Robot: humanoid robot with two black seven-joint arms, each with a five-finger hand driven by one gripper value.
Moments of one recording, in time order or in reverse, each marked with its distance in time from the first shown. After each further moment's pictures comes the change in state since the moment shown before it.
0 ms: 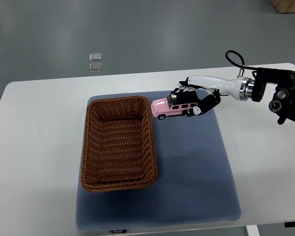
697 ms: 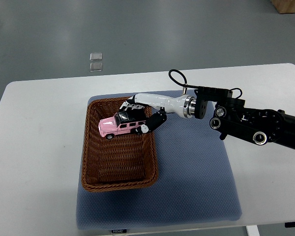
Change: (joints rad) left arm 0.000 0.000 0.000 -0.001 0.000 0.000 0.000; right arm 0.012 0.347 -0.080 -0.156 0.016 -0.098 0.006
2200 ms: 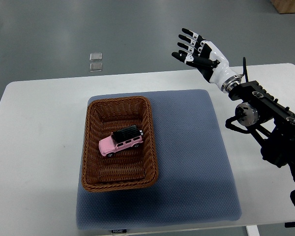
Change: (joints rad) left arm 0.000 0.000 0.000 0.000 0.000 0.000 0.001; right arm -0.337 0.055 0.747 -0.108 0.664 -0.050 0.000
